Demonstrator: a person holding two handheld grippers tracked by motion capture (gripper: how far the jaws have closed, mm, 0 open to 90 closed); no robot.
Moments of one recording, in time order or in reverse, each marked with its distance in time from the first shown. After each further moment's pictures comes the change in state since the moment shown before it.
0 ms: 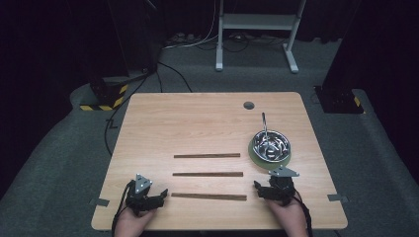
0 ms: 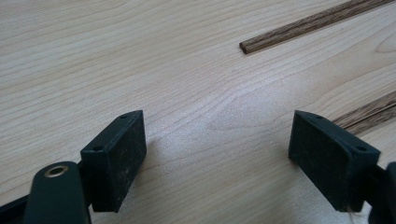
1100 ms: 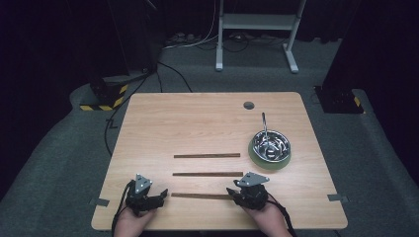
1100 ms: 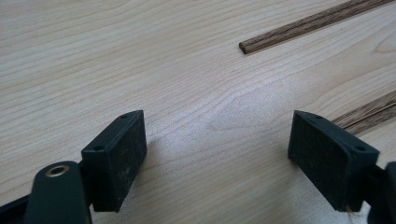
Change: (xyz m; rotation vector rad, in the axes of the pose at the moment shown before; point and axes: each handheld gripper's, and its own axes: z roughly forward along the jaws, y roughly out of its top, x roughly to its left) left arm 0.001 0.000 -0.001 0.011 0.000 0.007; right arm 0.085 0.028 -0.003 -0.030 0.259 -0.233
